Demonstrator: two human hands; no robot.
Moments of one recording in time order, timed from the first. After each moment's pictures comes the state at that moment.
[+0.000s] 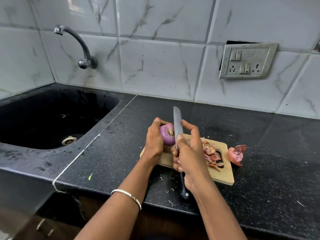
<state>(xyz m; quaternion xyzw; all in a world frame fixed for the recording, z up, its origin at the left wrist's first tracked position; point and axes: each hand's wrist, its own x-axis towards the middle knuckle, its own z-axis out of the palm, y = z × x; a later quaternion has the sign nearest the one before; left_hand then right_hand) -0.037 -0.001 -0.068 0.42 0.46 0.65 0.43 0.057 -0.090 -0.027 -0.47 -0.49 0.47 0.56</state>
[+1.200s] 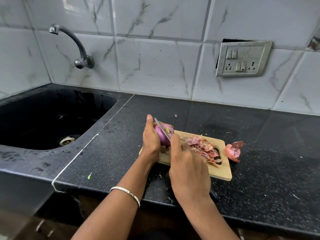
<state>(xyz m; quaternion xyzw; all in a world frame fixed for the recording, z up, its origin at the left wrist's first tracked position) -0.037 -0.005 -0.065 0.37 0.41 0.64 0.54 0.050 -0.126 -0.044 -0.62 -0.73 -0.15 0.25</state>
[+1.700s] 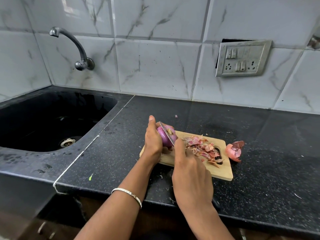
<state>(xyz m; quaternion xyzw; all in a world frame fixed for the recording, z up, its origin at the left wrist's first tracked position) -0.035 -0.001 -0.068 0.39 0.42 0.63 0.53 0.051 -0.136 -0.048 -0.65 -0.70 -0.12 0.27</state>
